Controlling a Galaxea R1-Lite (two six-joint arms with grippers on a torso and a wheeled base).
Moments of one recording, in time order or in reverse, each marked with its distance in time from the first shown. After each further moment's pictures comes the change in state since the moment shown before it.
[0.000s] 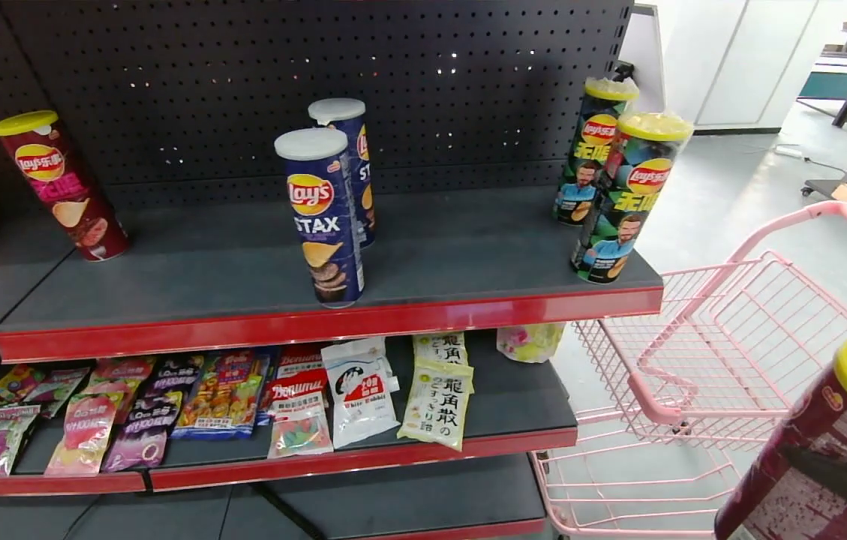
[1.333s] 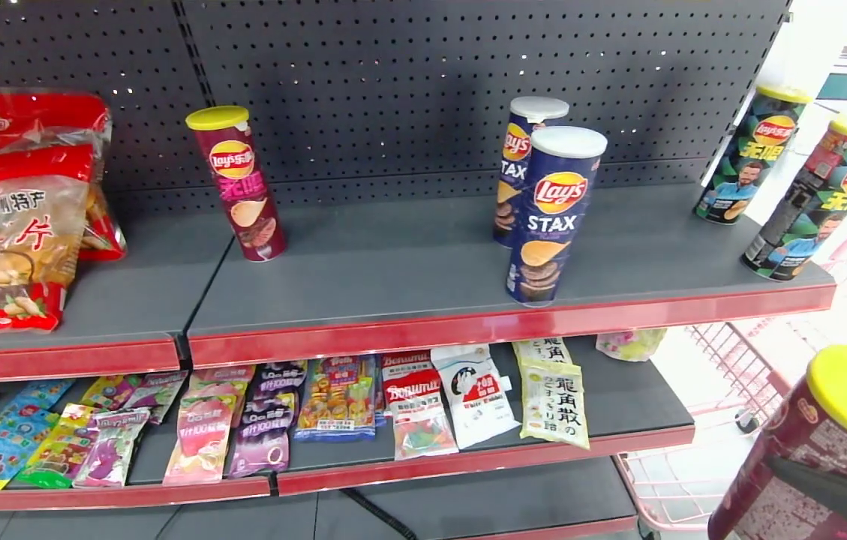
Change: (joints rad) left arm 0.000 -0.008 0.014 0.000 0.007 0.001; right arm 0.036 0.026 0.004 -0.002 -0.001 -0.044
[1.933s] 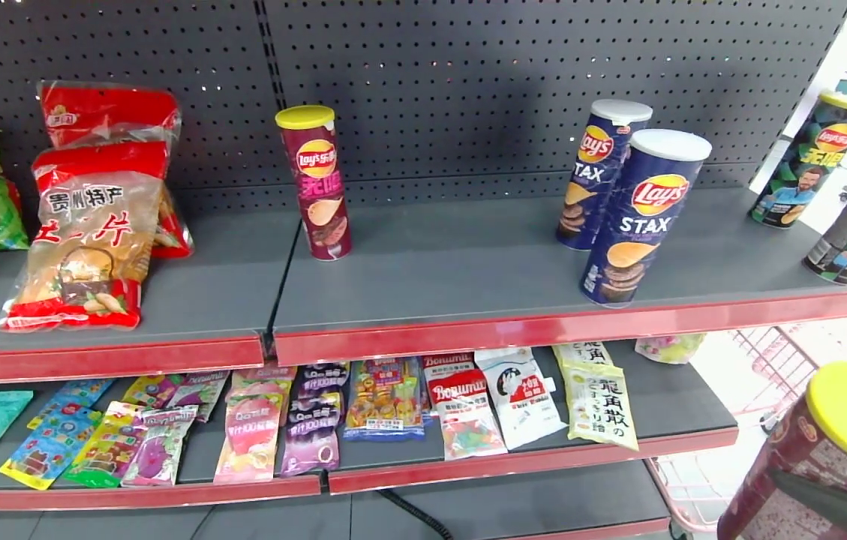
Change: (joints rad) left arm 0.001 -0.003 -0.005 -0.001 0.000 0.007; right arm 0.001 -0.025 0.033 0.000 -0.025 -0.061
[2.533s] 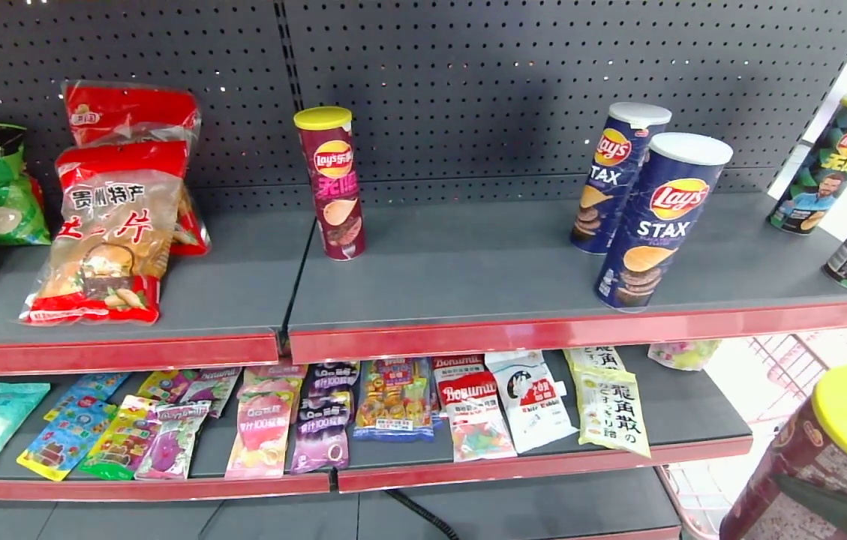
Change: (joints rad) left arm -0.001 0.000 -0.004 0.000 0.000 0.014; right arm -0.001 -0.006 0.007 -0.001 0.004 0.000
